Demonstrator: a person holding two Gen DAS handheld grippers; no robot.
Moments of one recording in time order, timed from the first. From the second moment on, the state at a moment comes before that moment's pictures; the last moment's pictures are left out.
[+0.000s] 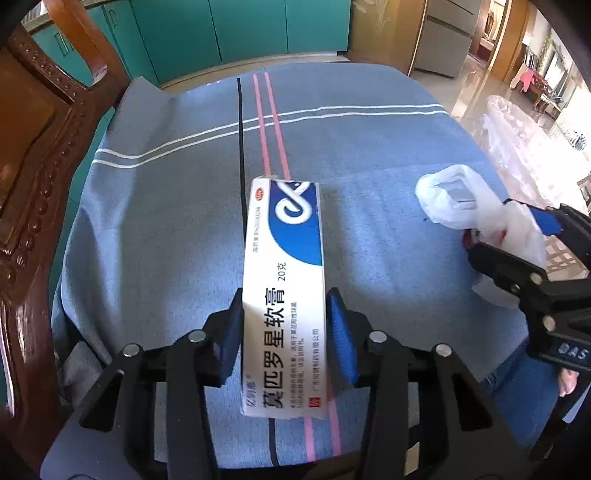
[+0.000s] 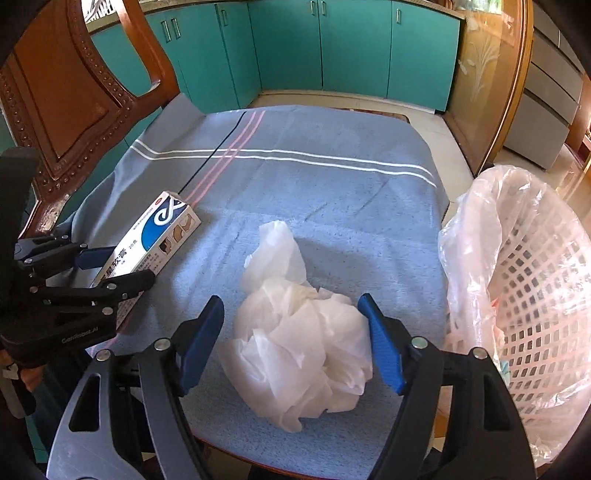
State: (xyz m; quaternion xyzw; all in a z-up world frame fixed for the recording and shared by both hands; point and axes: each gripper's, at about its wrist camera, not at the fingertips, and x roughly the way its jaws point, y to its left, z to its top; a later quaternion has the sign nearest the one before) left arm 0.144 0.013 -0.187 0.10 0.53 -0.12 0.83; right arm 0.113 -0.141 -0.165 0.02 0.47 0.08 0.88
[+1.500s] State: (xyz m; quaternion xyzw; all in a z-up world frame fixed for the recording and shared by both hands) left arm 0.129 0.032 -0.163 0.07 0.52 -0.11 0.84; right arm 0.080 -0.166 -0.122 0.00 0.43 0.04 0.90
